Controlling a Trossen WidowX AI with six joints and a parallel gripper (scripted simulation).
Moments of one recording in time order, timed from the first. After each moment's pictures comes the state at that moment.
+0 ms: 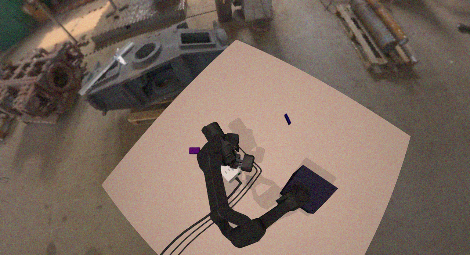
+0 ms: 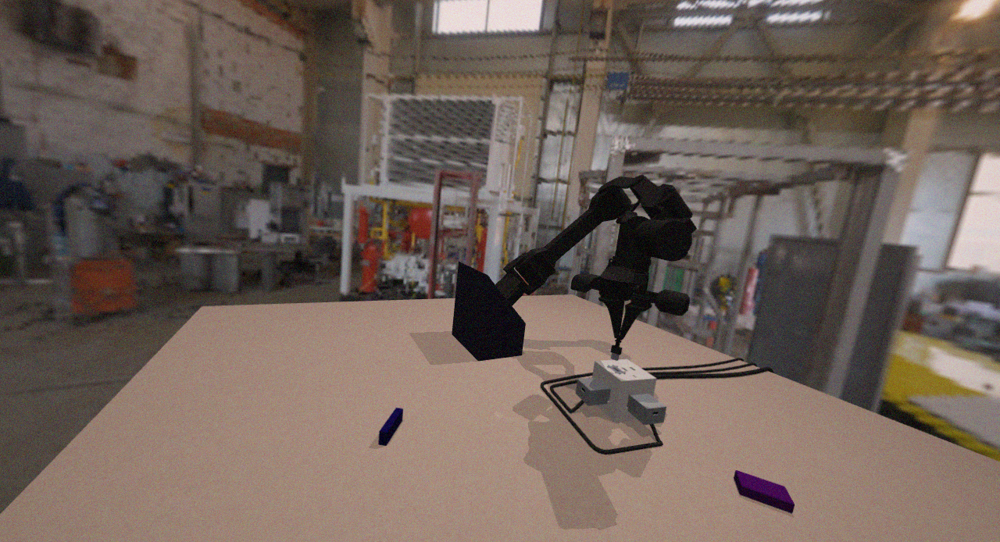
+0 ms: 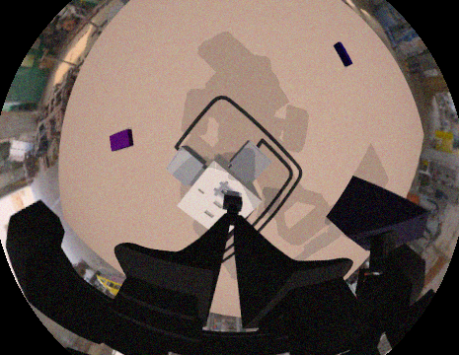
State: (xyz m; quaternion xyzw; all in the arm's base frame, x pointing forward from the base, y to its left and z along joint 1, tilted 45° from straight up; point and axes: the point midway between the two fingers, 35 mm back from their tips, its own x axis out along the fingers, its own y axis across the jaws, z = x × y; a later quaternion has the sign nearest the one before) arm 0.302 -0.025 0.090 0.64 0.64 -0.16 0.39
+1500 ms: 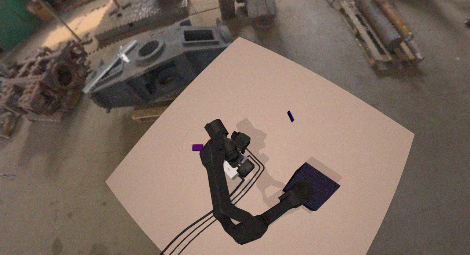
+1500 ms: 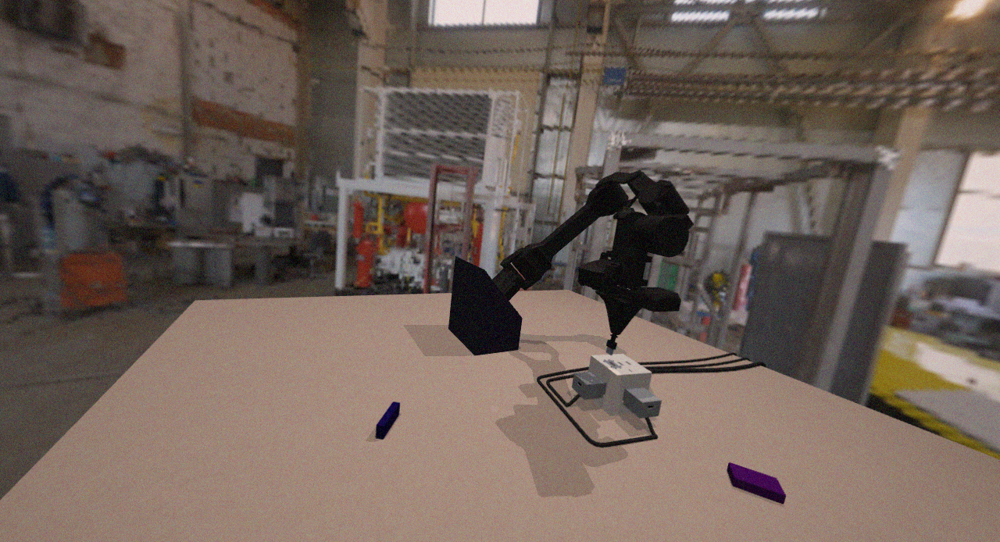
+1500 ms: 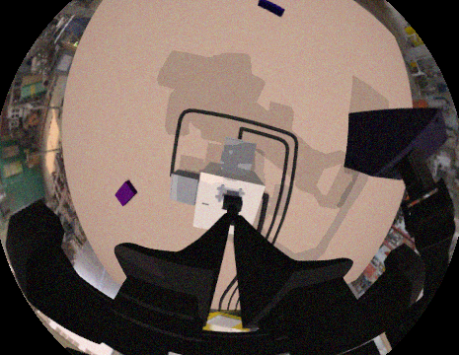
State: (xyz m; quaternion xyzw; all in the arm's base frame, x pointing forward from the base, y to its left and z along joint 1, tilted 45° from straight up) arm 0.302 -0.024 0.089 0.72 0.58 -0.31 0.22
